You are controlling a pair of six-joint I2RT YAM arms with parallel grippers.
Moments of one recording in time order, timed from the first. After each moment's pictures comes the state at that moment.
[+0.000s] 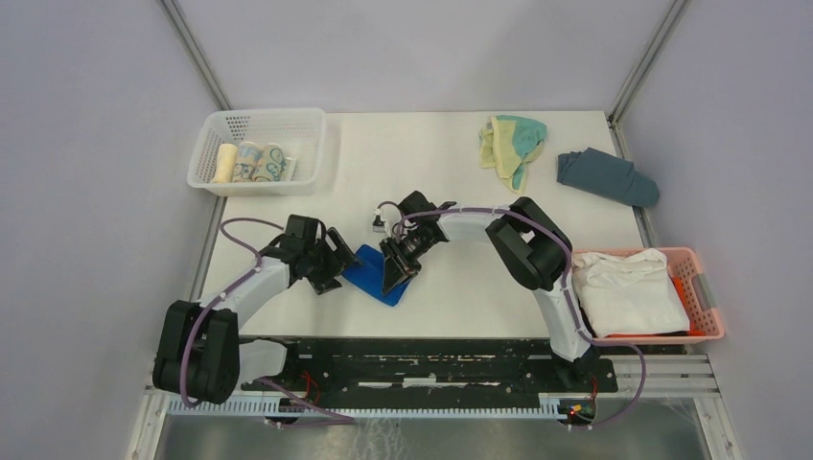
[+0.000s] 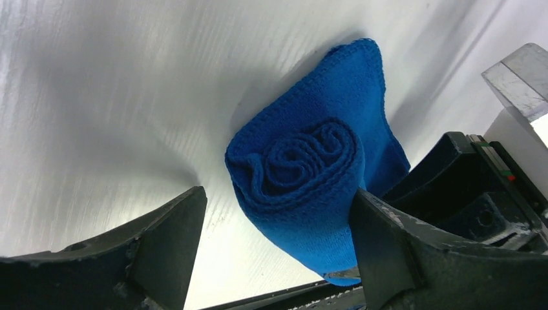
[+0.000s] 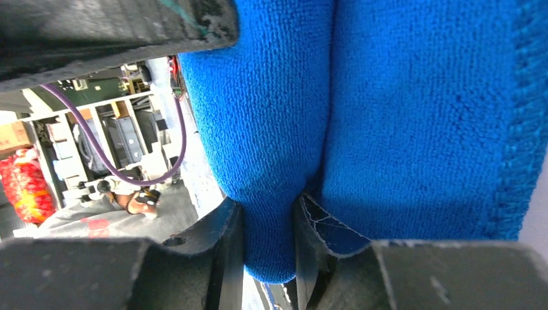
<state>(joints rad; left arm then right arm) -0.22 1.21 0.55 -0.38 0.22 -0.86 0.77 2.19 1.40 -0.40 -0.98 0.27</state>
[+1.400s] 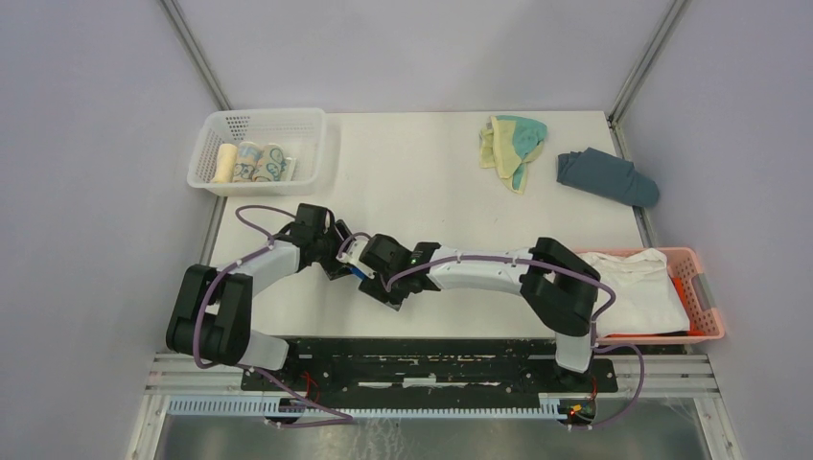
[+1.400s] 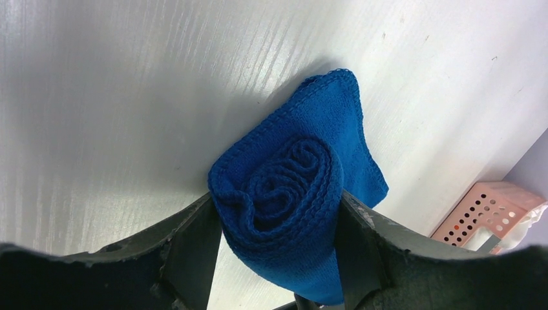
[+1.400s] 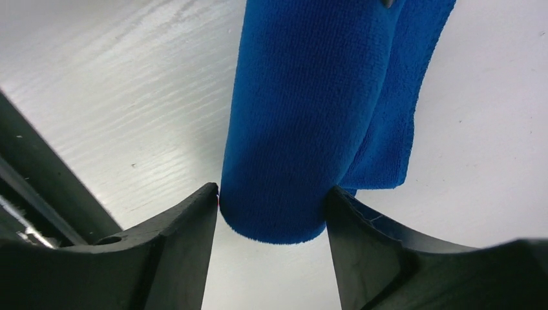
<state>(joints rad) -0.23 1.43 0.63 -0.23 0.27 -0.84 1.14 1.87 1.30 -0.47 0.11 -0.04</state>
